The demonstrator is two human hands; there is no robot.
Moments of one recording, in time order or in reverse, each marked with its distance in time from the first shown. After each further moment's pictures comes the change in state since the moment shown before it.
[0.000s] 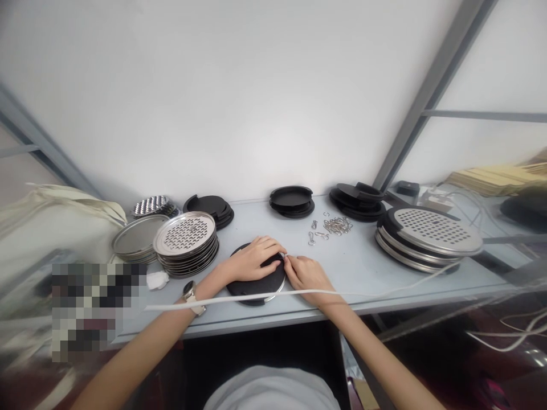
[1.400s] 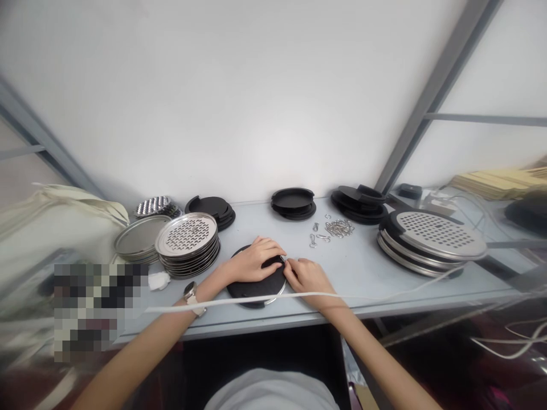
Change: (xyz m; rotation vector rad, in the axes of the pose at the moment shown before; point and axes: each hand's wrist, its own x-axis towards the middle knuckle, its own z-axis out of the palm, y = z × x) left_hand -0.001 -0.003 0.002 -0.011 0.027 -0.001; right_hand 0.000 0.000 0.001 -0.012 -0.013 0.018
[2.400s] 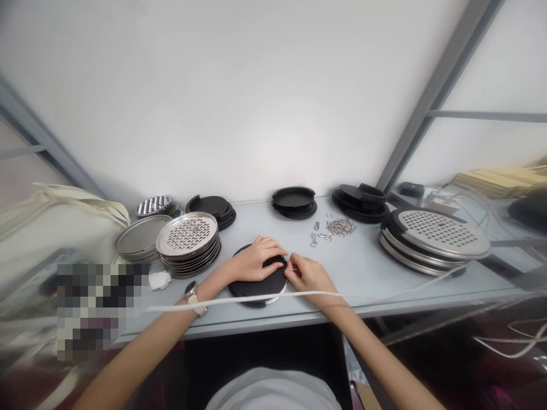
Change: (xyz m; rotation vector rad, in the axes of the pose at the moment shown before) left_hand 0.001 0.000 -0.001 -0.024 -0.019 -0.015; right_hand -0.001 -0.003 -0.003 0.238 0.100 0.033
